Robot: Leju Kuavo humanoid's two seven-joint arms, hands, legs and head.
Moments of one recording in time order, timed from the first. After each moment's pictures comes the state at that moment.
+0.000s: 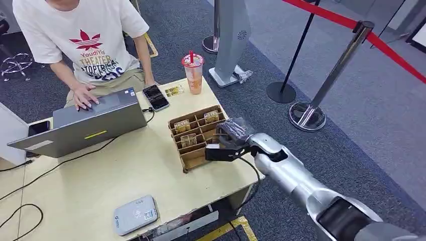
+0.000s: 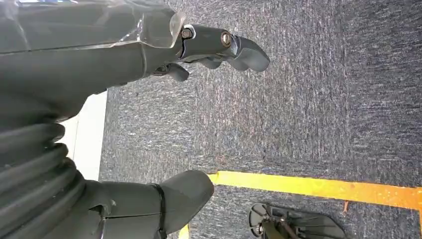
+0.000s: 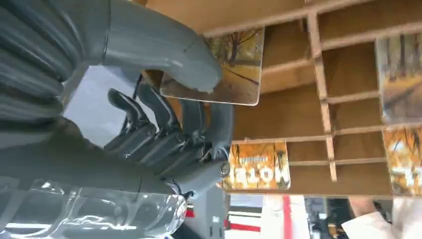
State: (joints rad) left arm -0.07 -0.12 1.08 -0.19 -1.13 0.24 0.03; right arm -0.33 -0.42 0.30 -1.17 0.84 0.04 -0.17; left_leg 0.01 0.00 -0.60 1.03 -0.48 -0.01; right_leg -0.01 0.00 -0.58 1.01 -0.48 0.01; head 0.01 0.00
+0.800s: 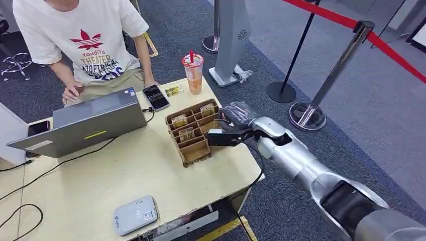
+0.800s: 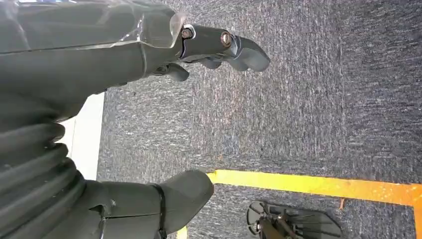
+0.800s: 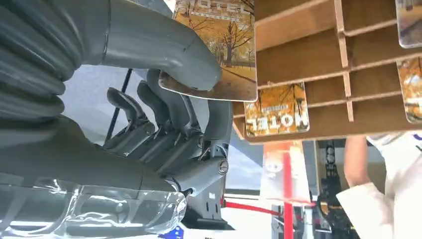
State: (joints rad) left arm -0.07 -0.12 1.08 -0.19 -1.13 0.23 0.02; right arm -0.43 -0.50 0.35 -1.18 0.77 0.05 -0.18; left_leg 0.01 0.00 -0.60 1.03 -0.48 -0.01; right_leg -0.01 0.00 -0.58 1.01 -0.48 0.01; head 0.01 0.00
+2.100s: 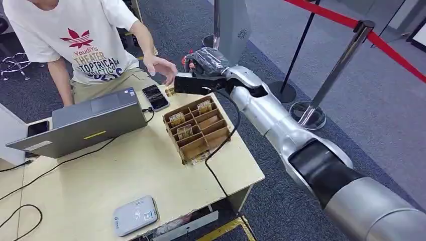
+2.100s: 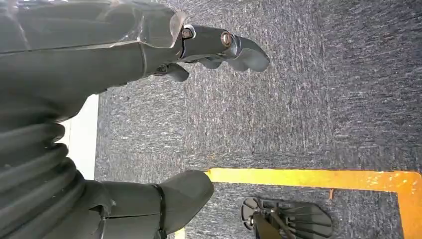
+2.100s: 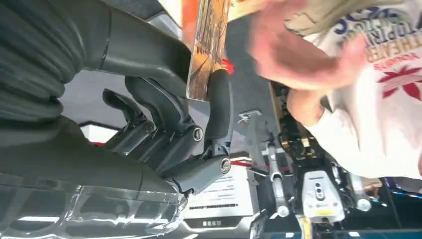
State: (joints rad) left arm -0.12 -0.12 1.07 -0.19 -1.18 0.21 0.05; right arm -0.90 -0.32 0.42 -0.97 0.68 0.12 -0.20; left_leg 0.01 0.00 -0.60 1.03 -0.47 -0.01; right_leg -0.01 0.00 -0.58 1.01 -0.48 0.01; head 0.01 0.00
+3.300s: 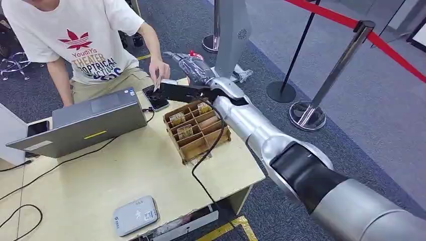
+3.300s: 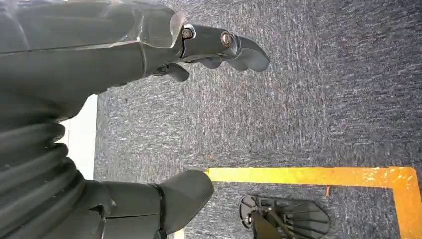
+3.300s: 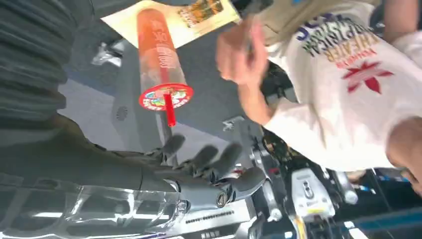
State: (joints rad) left arm -0.13 -0.14 1.05 -0.19 -1.18 0.23 0.06; right arm -0.86 -0.20 0.41 -0.85 0.64 -0.07 -0.28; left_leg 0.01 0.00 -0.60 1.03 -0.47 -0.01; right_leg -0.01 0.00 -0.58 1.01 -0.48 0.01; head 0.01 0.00
